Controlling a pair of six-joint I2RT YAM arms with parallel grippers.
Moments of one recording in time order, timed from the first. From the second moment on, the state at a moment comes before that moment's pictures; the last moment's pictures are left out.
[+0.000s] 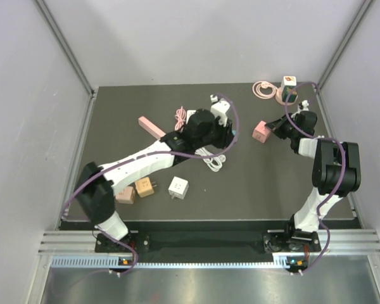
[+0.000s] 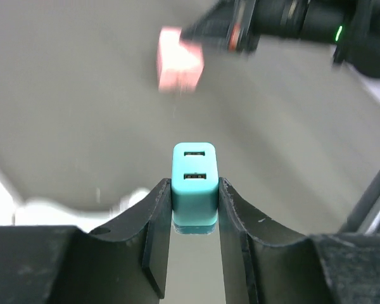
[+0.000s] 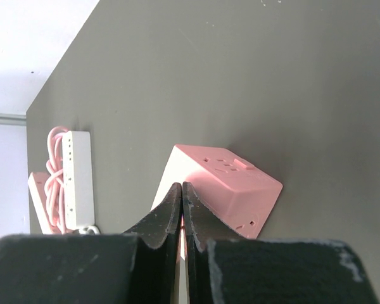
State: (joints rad) left arm -0.87 1.68 1.40 -0.06 0.03 -0.25; right arm -0.14 1.81 0.89 0.43 -0.45 0.69
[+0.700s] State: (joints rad) left arm -1.13 1.49 0.97 -0.52 -0.27 -0.61; right arm -0.13 1.82 0.92 0.41 -0.46 0.67
